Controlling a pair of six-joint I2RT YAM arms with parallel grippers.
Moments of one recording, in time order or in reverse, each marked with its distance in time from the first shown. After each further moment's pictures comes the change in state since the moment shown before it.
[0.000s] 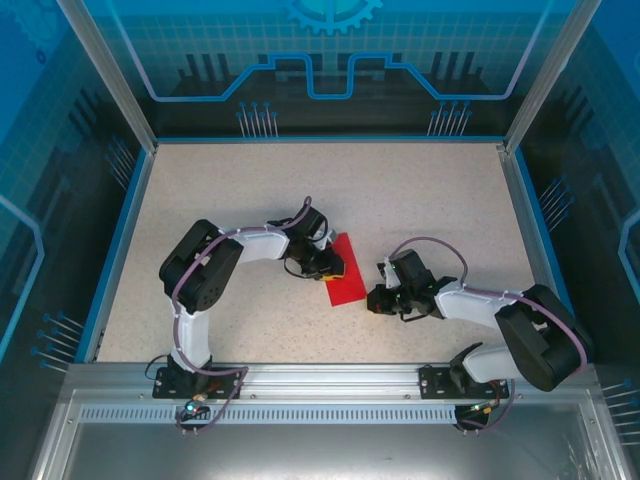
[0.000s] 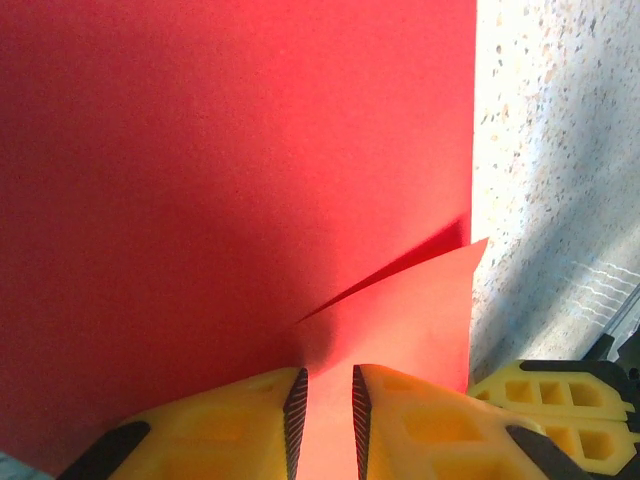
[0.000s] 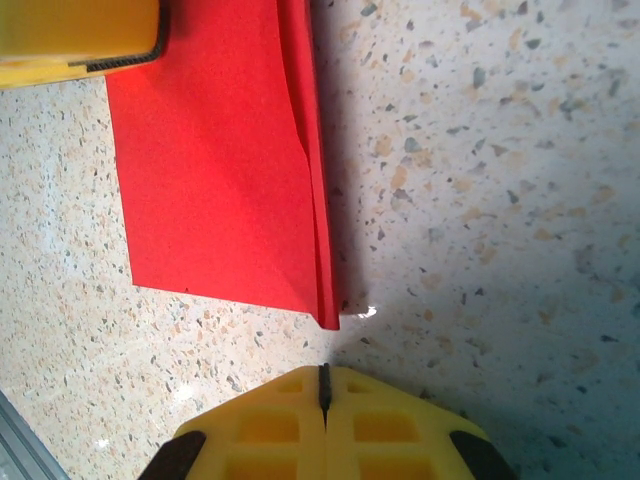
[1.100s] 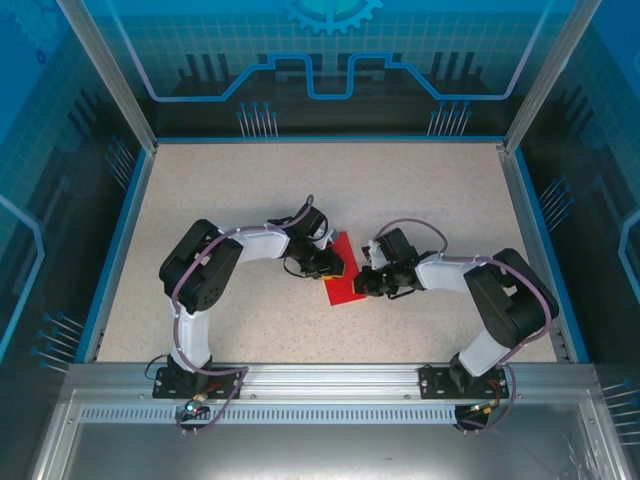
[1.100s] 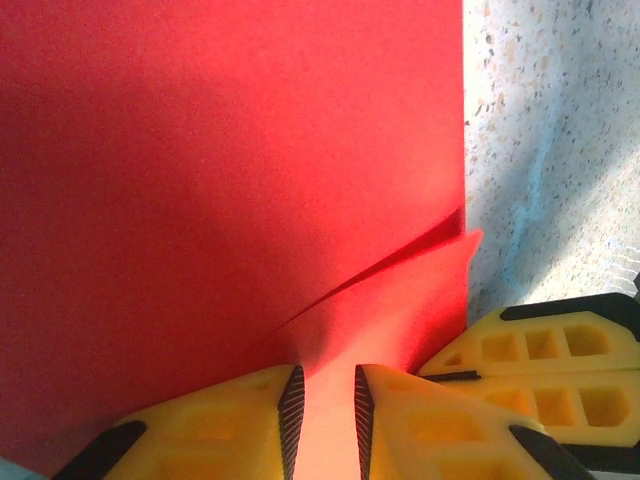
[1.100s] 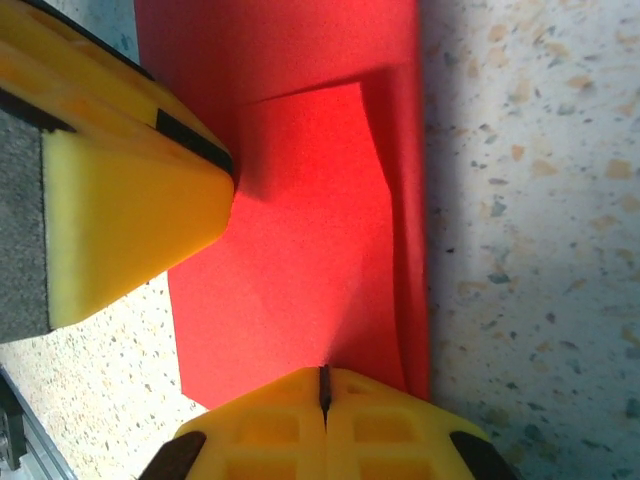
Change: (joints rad) left arm 0.000 -0.001 0.019 -0.035 -0.009 0.076; right arm -0.038 0.270 0.233 -0.008 -0.102 -0.089
